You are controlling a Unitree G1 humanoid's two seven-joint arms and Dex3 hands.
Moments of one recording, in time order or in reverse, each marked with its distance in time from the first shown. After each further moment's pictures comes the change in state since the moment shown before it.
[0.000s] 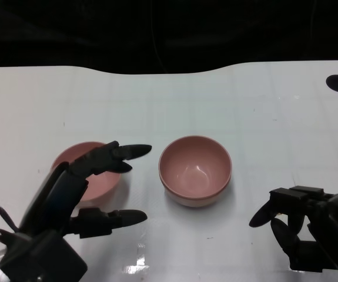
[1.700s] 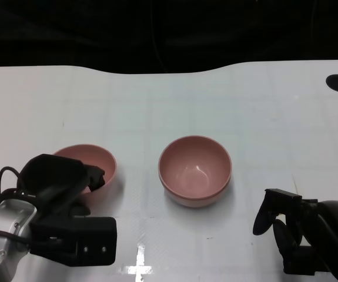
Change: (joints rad) left arm -0.362 0.247 -0.344 0.523 0.601 0.163 0.248; right arm 0.024 0.043 0.014 -0.056 0.009 0.149 0.086
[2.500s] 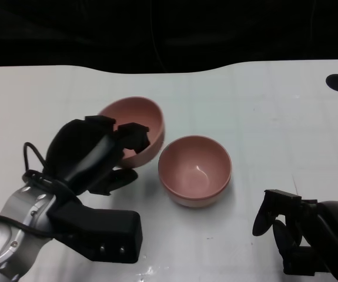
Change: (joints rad) left arm -0.020 -0.065 0.021 -0.215 -0.083 -0.144 0.106; right arm 0.001 0.000 0.000 0.000 0.000 -0.001 0.004
